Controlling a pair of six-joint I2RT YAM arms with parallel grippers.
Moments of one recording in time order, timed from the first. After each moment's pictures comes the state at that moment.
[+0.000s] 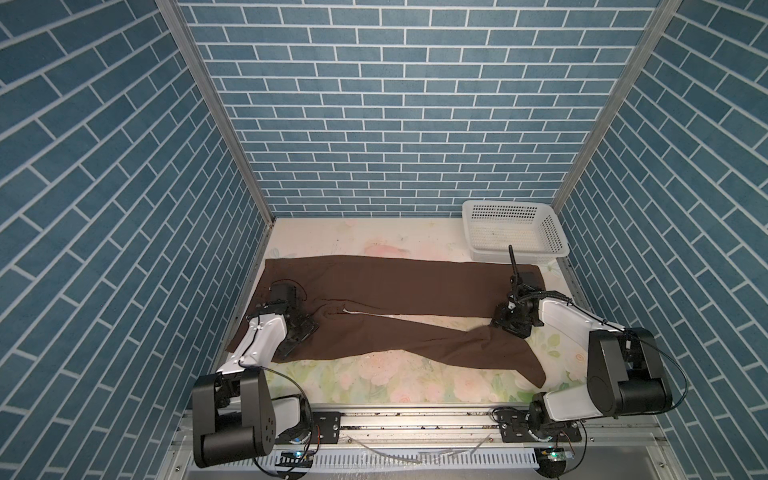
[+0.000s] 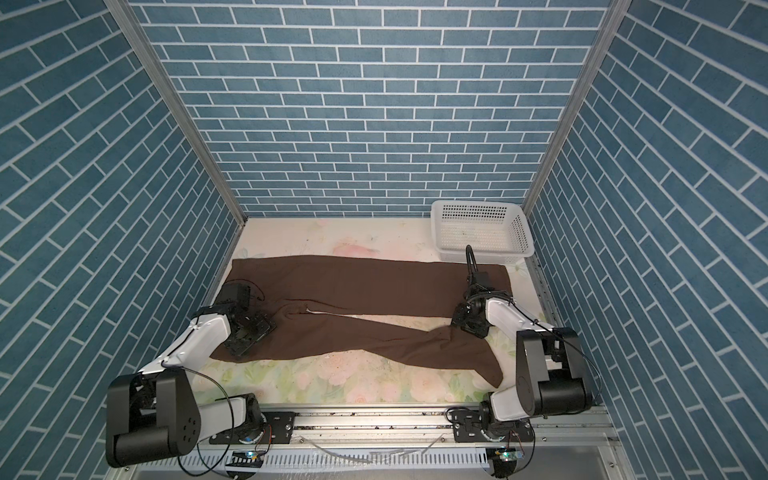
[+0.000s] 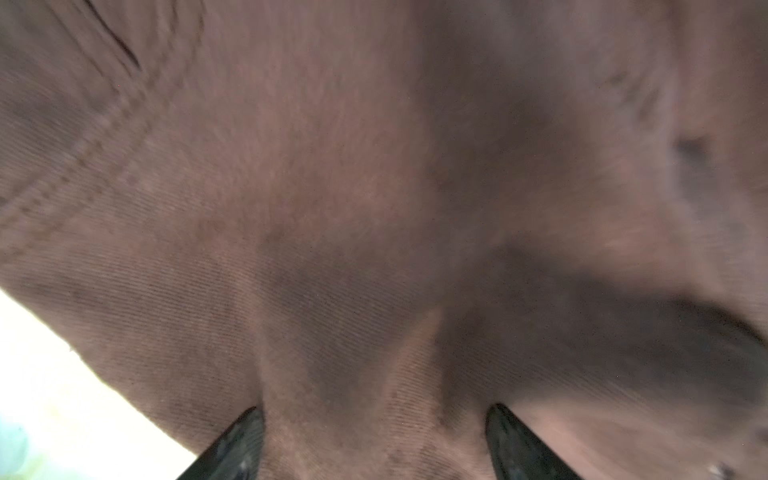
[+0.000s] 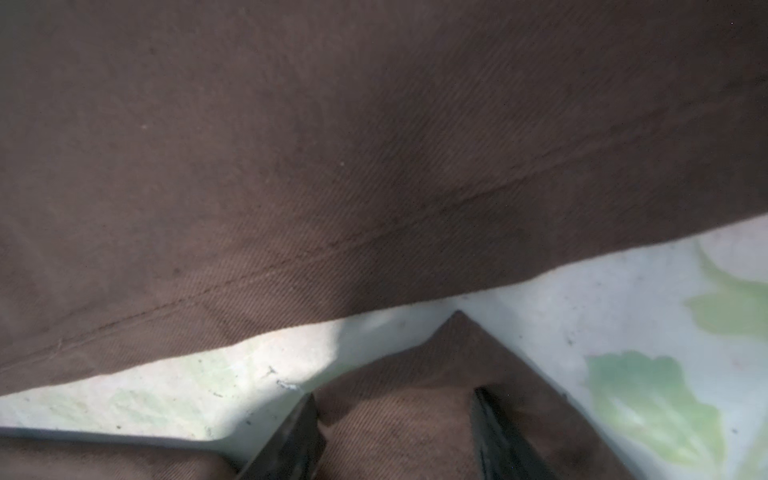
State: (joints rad) left arm 0.15 1.26 0.65 -0.75 -0.02 -0.71; right arm 0.15 1.47 0.75 -0.62 -0.12 0.47
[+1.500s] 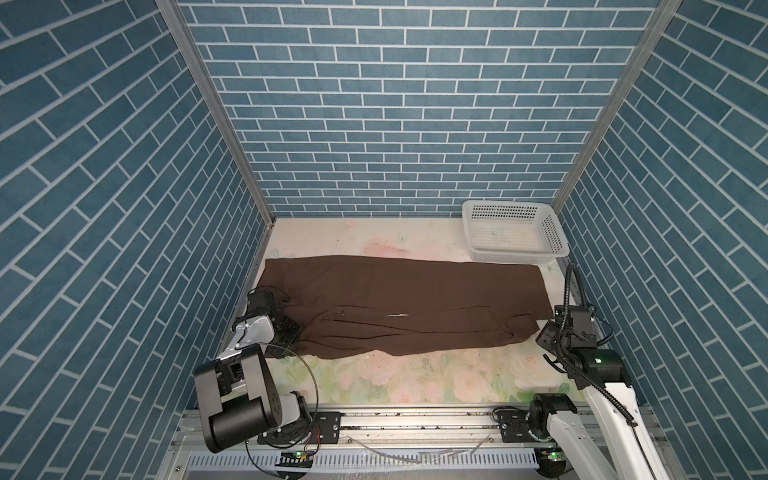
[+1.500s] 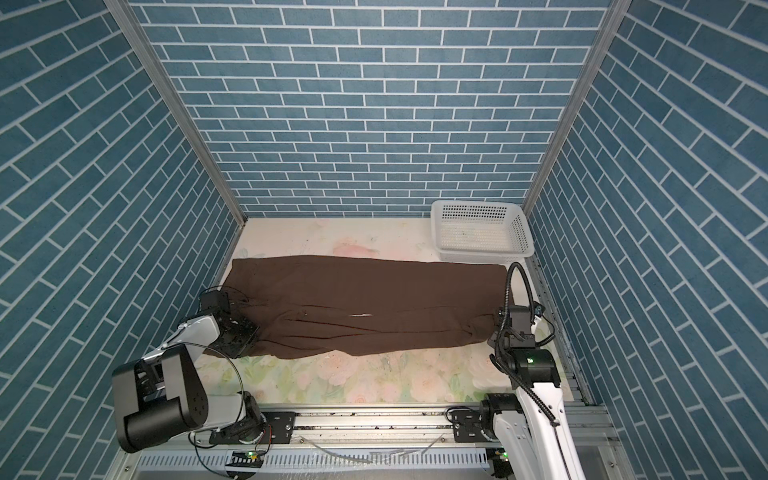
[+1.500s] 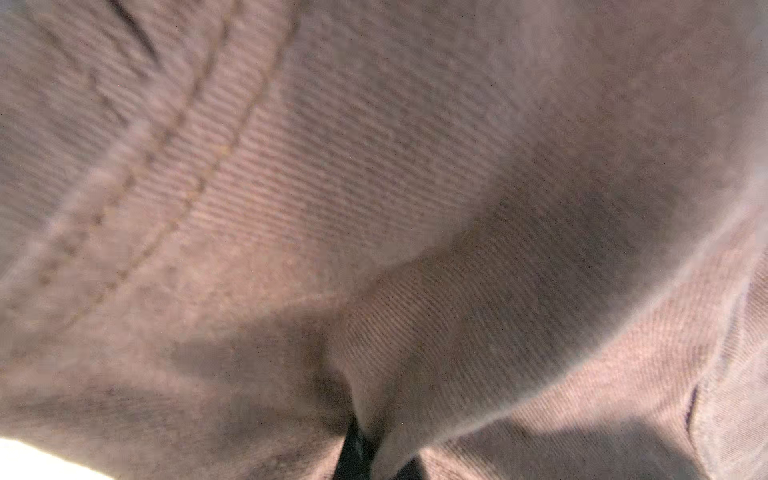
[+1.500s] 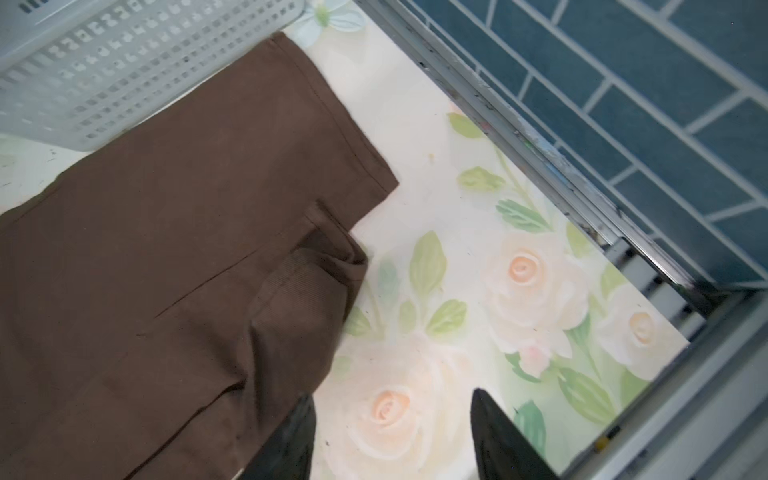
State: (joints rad) left arm 0.38 1.33 0.61 -0.60 0.16 -0.64; right arm 0.07 0.58 0.64 -0.99 0.36 0.60
